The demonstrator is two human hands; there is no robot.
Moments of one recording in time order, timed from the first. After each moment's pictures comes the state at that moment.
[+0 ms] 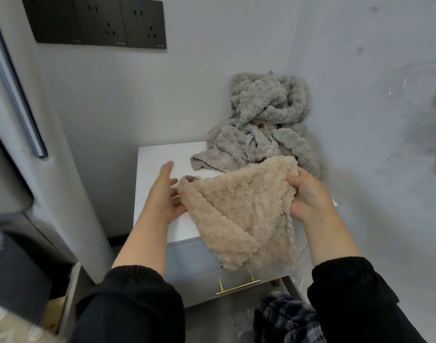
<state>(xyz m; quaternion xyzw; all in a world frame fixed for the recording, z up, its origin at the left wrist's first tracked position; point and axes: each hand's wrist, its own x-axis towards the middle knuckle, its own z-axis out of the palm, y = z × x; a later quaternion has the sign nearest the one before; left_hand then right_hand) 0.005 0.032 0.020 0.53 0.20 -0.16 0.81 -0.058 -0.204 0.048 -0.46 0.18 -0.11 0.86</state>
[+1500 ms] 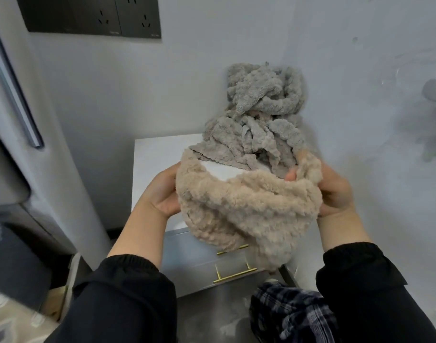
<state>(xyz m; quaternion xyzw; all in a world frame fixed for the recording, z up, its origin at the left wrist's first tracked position) -0.031 0.025 0.046 0.41 -0.05 -0.29 0.86 -0.090 -0.236 0.056 -0.42 -0.22 0.03 0.88</state>
